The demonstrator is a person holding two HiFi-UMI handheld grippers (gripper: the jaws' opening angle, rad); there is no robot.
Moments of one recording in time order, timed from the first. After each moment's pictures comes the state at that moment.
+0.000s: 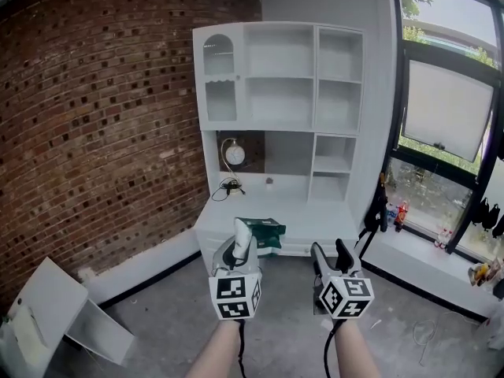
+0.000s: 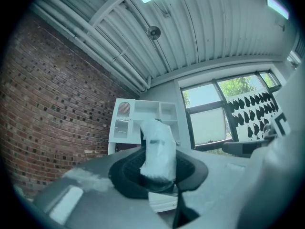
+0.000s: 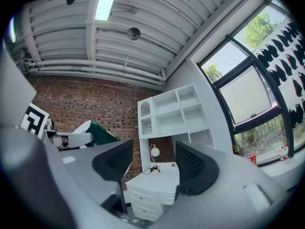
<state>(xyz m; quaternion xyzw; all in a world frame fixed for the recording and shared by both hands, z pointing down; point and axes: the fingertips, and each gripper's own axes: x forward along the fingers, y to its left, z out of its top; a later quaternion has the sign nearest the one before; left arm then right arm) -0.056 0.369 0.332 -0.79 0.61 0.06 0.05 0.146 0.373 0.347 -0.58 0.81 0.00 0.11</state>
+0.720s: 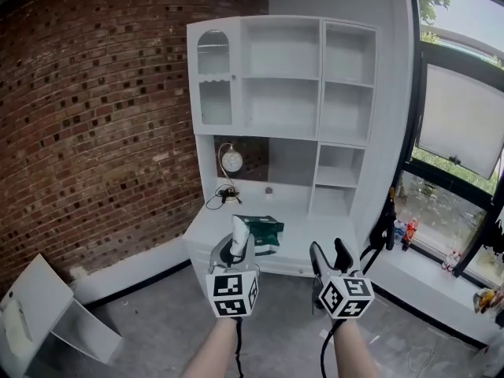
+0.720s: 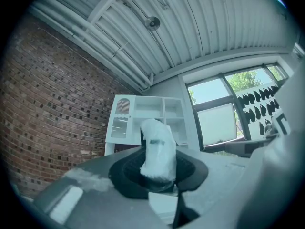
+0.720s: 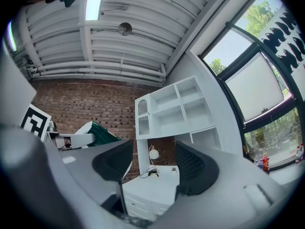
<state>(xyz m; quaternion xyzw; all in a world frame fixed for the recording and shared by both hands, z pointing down) -0.005 0.233 0.328 -0.77 0.64 0.07 0.05 0.200 0.226 0.342 -0.54 0.83 -0.01 0.11</state>
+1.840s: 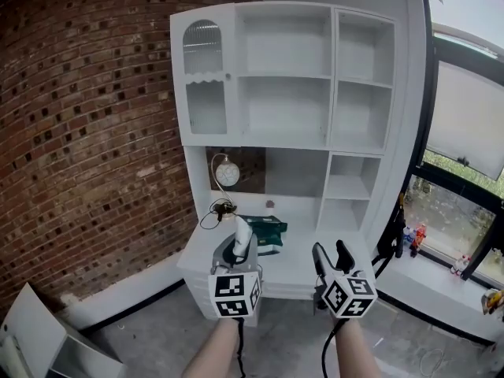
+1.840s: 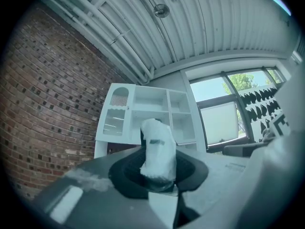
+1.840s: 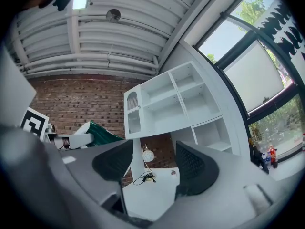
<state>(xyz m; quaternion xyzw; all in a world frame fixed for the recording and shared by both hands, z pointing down) -0.055 0.049 0.339 -0.79 0.60 0.07 0.05 0.150 0.052 0.365 -0.57 0.82 -0.04 0.12</state>
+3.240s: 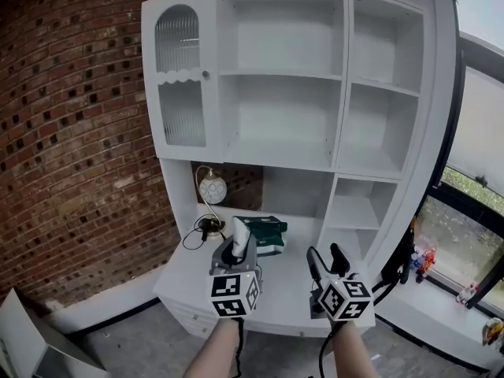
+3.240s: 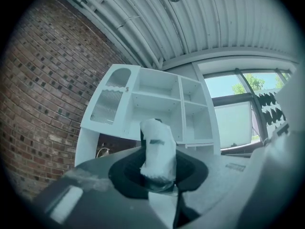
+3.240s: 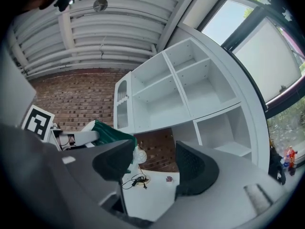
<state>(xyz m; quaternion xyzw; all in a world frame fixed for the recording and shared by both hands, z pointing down) -0.009 -0.163 0.355 -0.78 0.62 0.10 0.01 0.186 -0.164 0.382 -0.53 0.84 -0.05 0.10</state>
